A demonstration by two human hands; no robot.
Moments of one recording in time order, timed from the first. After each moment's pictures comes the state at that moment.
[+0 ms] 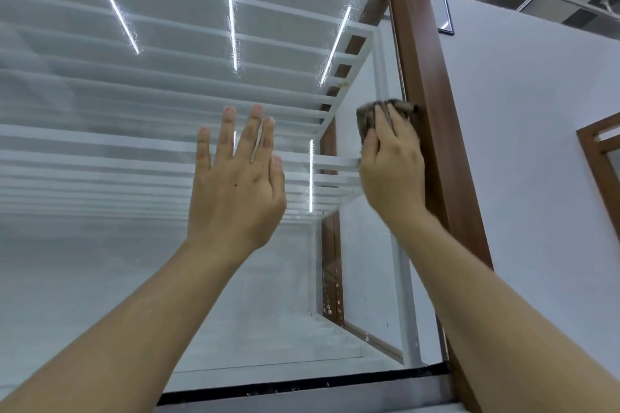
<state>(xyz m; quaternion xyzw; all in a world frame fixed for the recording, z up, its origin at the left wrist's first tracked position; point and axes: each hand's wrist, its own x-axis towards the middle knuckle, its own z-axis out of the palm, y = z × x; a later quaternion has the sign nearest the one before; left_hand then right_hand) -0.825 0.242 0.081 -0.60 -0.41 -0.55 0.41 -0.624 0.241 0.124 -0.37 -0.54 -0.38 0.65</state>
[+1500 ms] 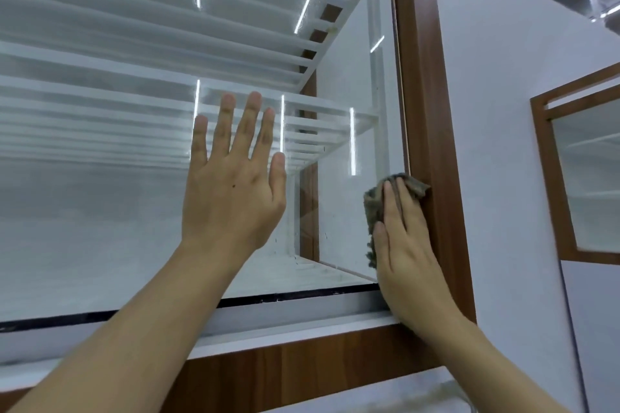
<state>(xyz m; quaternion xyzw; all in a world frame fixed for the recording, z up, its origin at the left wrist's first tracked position) -0.830 0.242 0.012 -0.61 -0.37 -0.55 0.44 -0.605 0.206 -0.068 -0.46 -0.64 -0.29 0.55</state>
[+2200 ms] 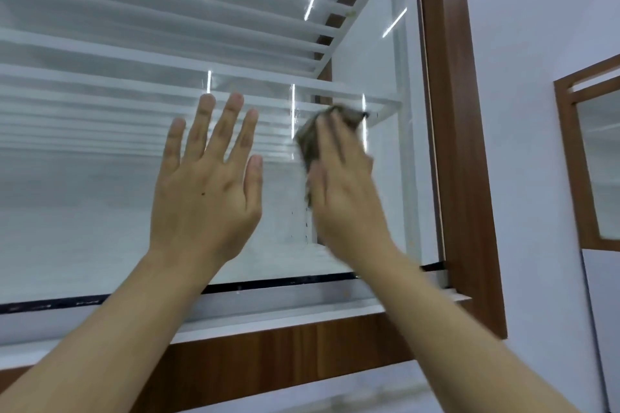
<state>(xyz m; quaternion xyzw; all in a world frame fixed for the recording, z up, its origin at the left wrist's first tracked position) -0.887 0.238 -0.010 -0.62 -0.38 -0.53 0.43 -0.709 0.219 -0.018 -0.40 -0.65 -0.34 0.55</state>
